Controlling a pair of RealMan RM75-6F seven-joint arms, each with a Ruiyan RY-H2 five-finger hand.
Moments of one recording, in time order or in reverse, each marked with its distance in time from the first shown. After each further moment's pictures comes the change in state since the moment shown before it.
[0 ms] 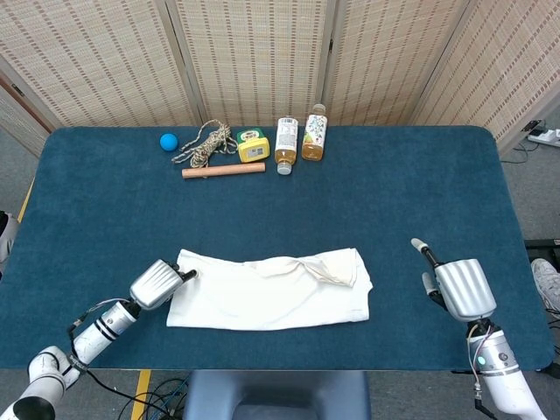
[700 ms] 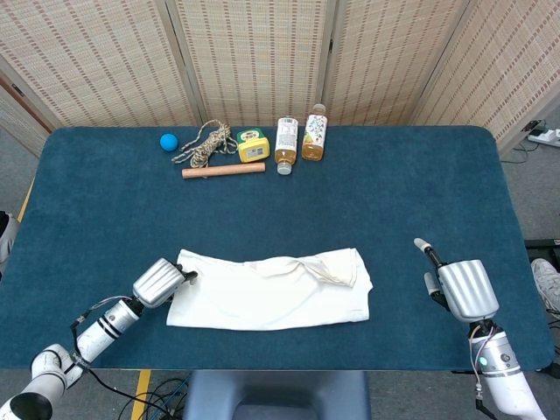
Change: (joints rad) left arm -0.023 0.029 0.005 -0.077 -0.021 -0.039 -0.084; right arm -0.014 -0.009 0.008 0.017 -0.007 0.003 0.026
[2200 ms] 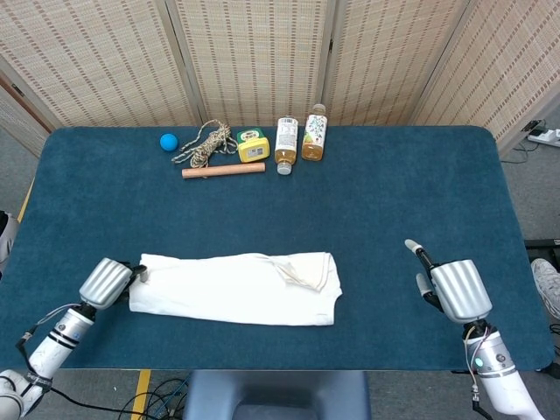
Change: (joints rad) left arm 0.135 0.182 -0.044 -0.145 -0.114 -0.015 -0.020; right arm 0.005 -0.009 0.006 0.002 -0.052 -0.002 0.030
